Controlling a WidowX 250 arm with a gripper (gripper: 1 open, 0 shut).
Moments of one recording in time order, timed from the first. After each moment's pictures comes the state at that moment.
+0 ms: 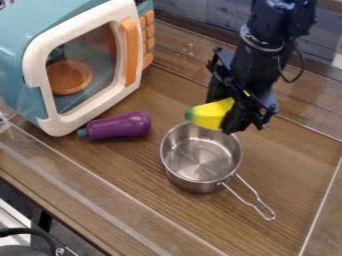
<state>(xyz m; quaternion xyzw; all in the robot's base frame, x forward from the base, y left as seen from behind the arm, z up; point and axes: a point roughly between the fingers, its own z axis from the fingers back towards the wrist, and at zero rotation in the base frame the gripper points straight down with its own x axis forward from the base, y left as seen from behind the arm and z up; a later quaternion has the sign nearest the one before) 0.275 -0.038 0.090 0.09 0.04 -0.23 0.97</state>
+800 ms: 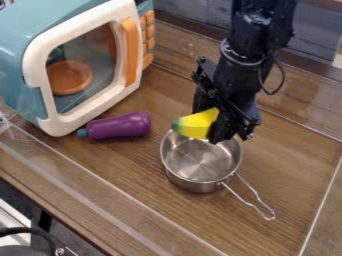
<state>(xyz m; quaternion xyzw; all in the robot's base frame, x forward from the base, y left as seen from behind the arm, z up) 0.267 -0.031 0.077 0.09 0.03 -0.22 0.97</state>
